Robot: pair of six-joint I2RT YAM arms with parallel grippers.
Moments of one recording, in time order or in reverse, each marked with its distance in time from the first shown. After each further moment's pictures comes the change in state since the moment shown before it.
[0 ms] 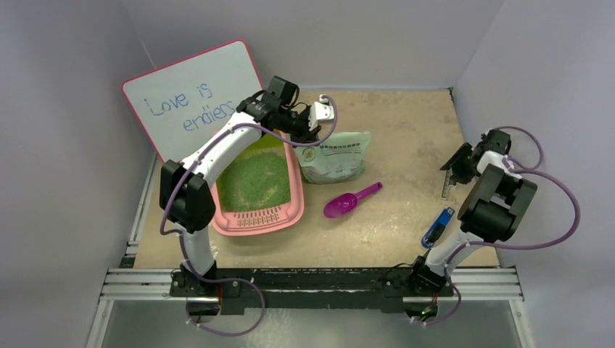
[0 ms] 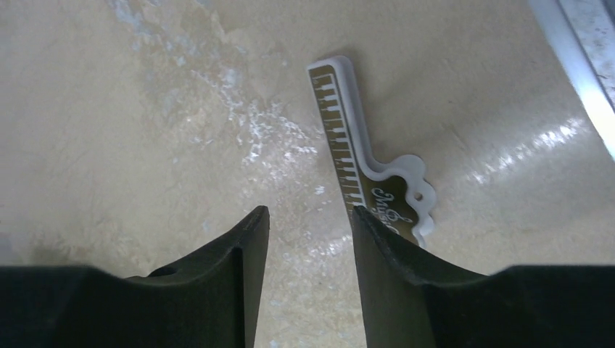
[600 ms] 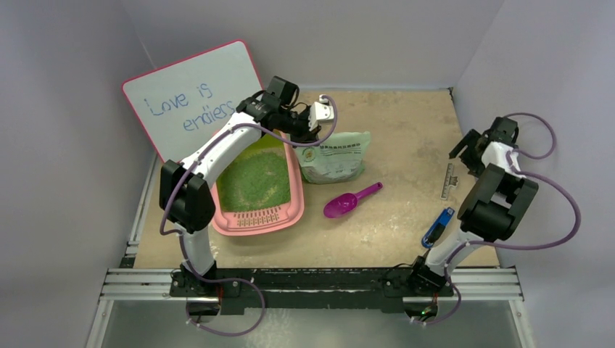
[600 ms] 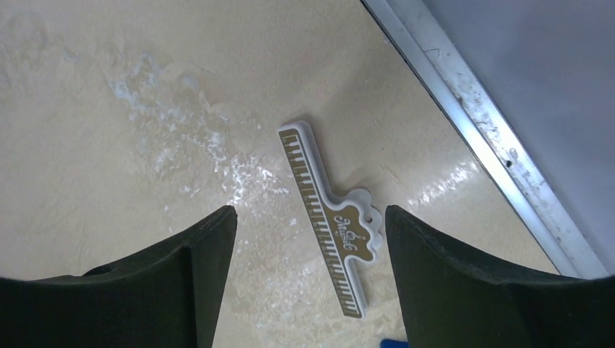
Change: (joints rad) left arm 0.000 -0.002 -0.002 0.001 0.004 0.000; right arm 0.016 -0.014 0.132 -0.066 0.158 -0.024
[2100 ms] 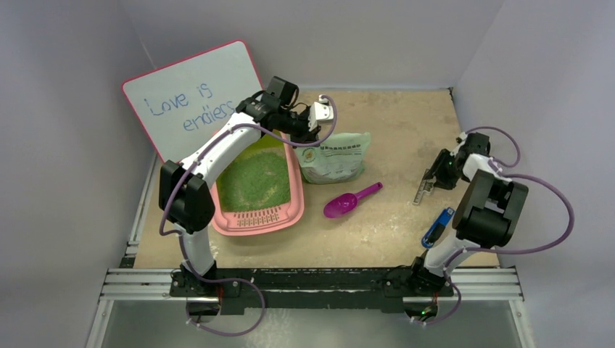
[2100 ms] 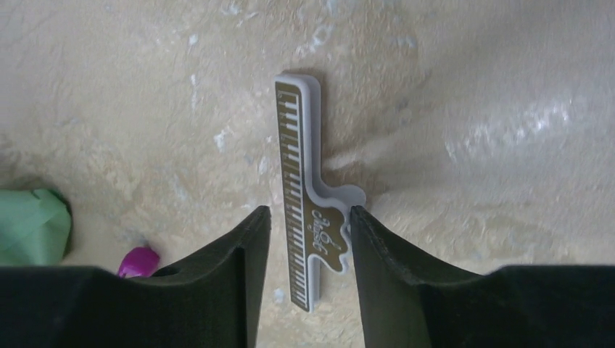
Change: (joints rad) left arm 0.000 -0.005 -0.005 -0.001 0.016 -0.005; right arm 0.100 -0.026 -0.209 -0.002 -0.189 -0.080
